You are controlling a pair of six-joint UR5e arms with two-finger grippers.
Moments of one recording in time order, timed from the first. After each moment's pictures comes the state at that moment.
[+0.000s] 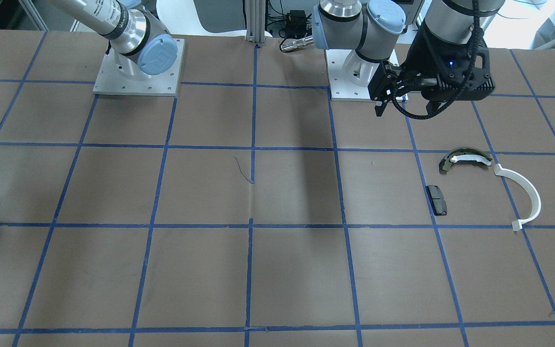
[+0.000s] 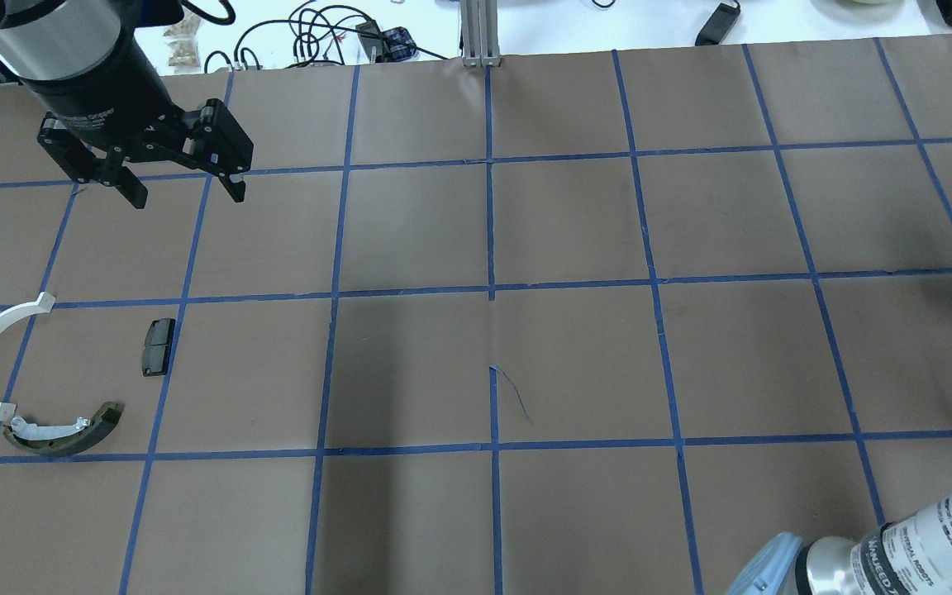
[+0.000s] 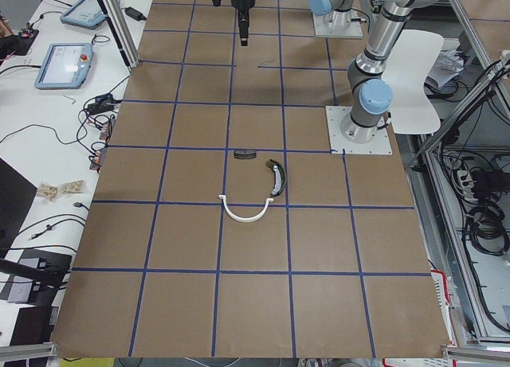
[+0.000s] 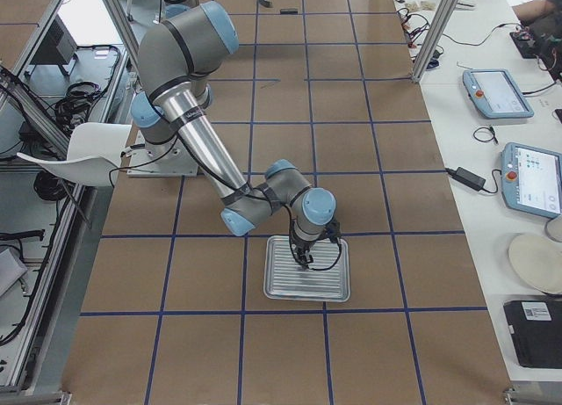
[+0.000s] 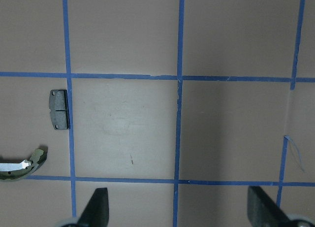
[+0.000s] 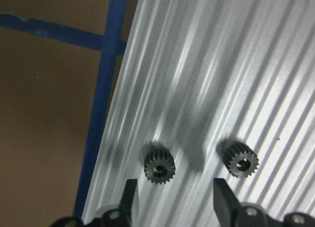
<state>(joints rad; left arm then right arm) -1.53 -1.55 -1.50 -1.68 1.59 0.00 0.69 -1.01 1.64 -2.14 -1.68 -1.15</state>
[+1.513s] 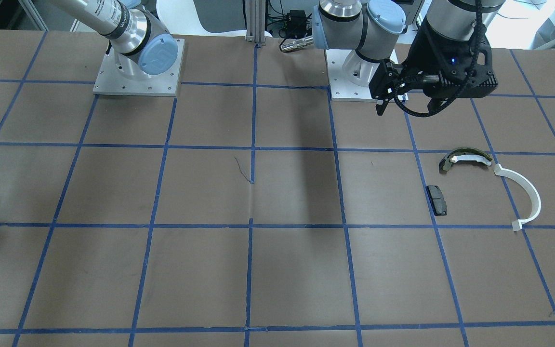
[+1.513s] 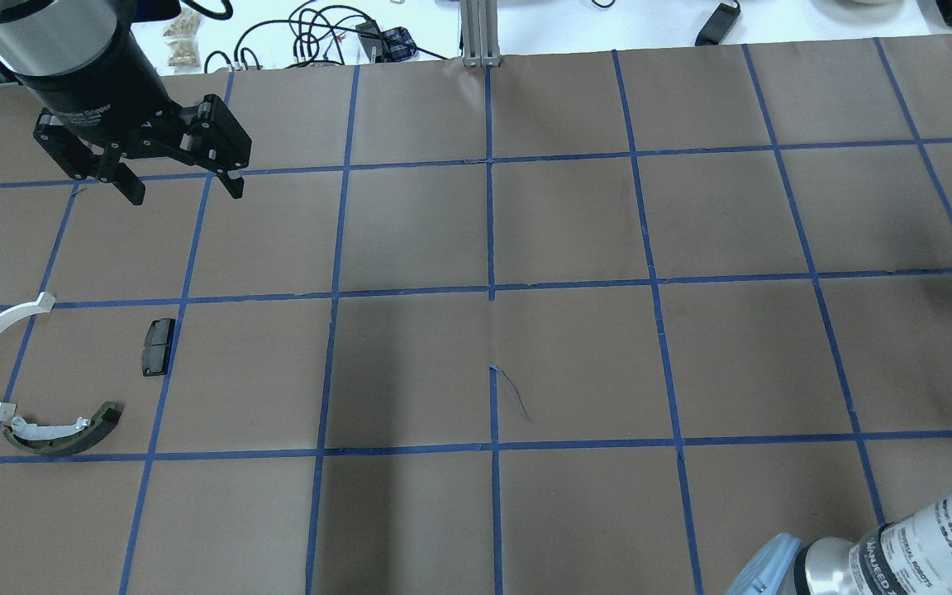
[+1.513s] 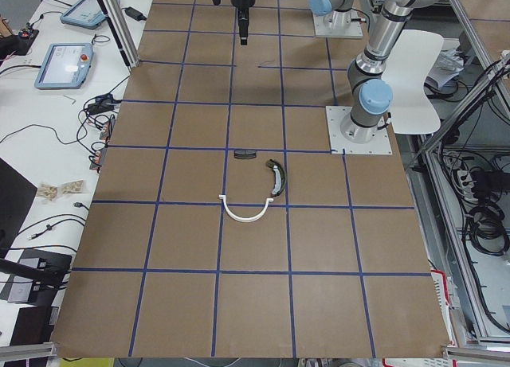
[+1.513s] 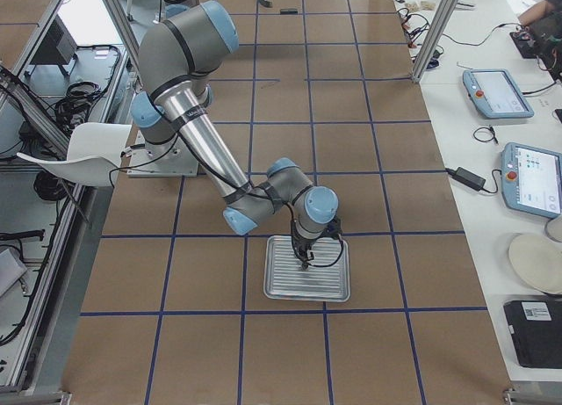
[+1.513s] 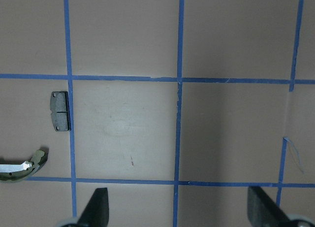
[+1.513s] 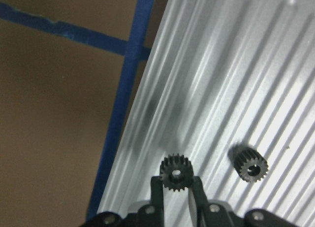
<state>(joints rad) -1.53 -1.55 -1.49 -1.68 1.59 0.00 0.71 -1.05 1.63 -2.08 -1.67 -1.17</state>
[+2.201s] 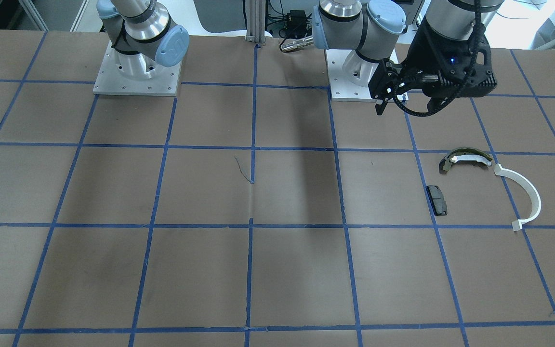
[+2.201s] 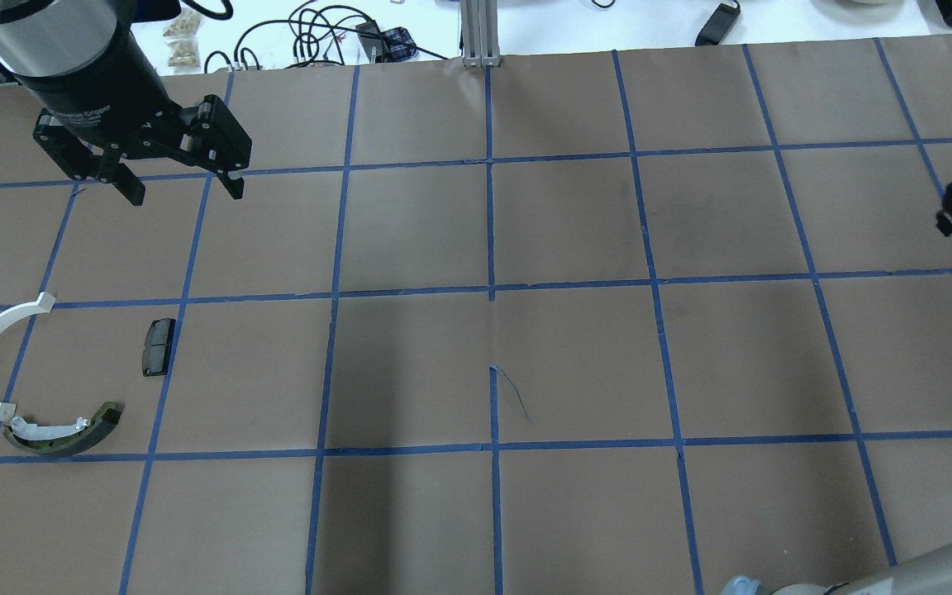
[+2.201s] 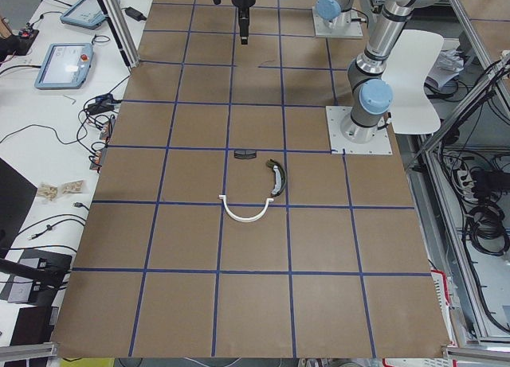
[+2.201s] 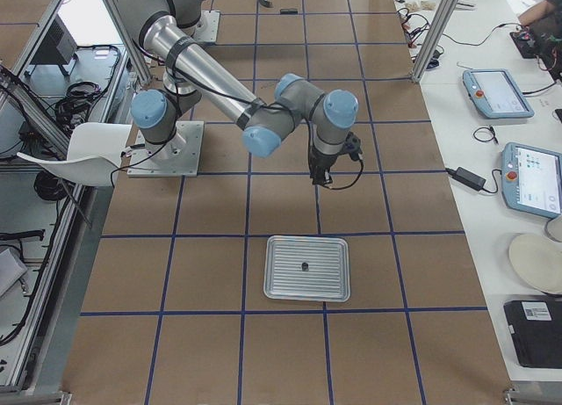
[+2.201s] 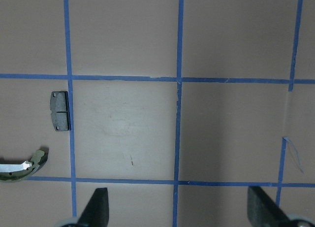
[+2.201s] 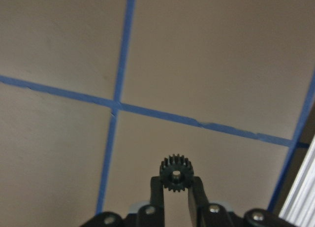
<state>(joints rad) -1.54 -1.55 -1.49 -1.68 1.59 0.00 1.06 -1.29 1.64 -1.85 -1.58 -0.70</state>
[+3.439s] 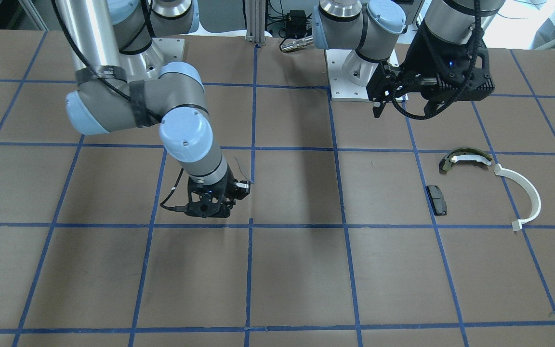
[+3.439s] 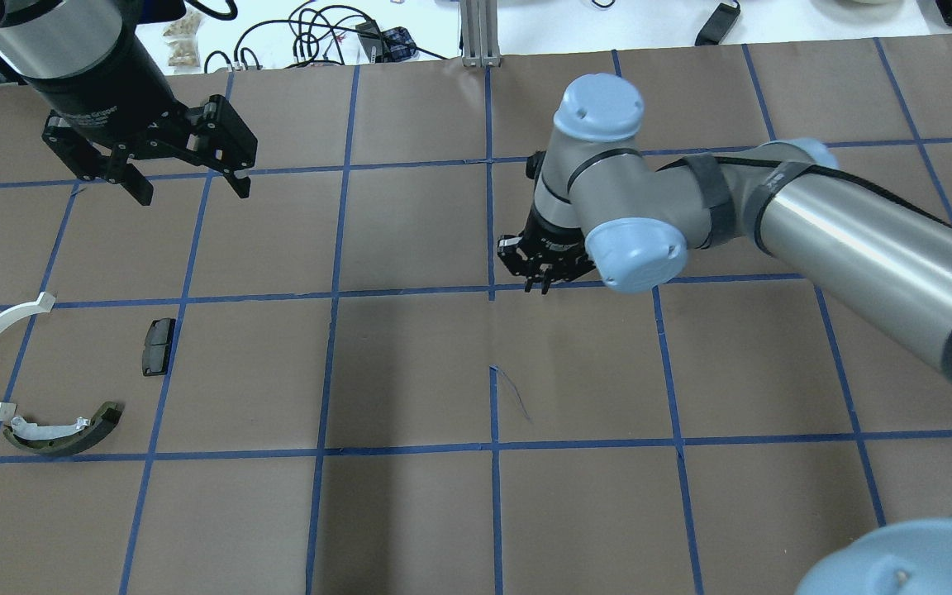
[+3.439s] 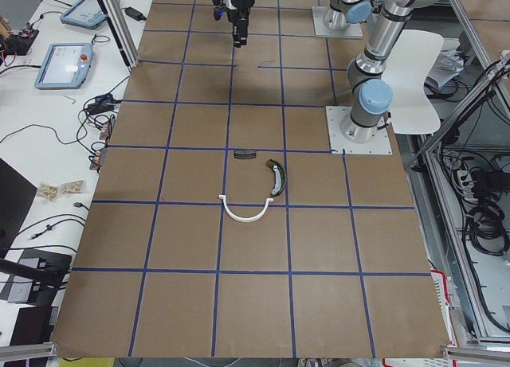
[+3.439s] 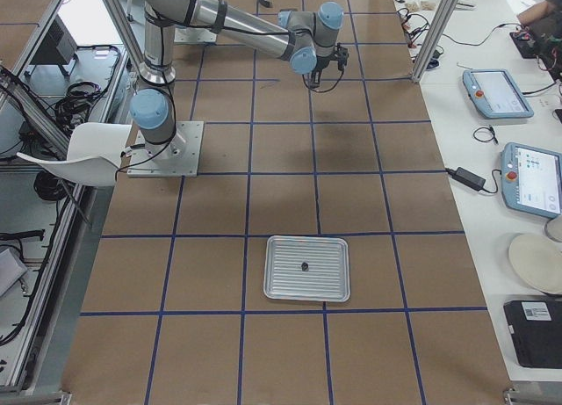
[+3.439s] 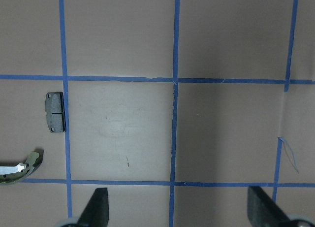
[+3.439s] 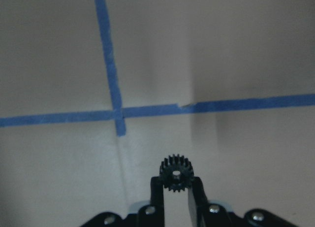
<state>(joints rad) -1.53 -1.56 -1.51 -1.64 1.56 0.00 1.86 -1.16 1.78 -2.13 -1.41 0.36</state>
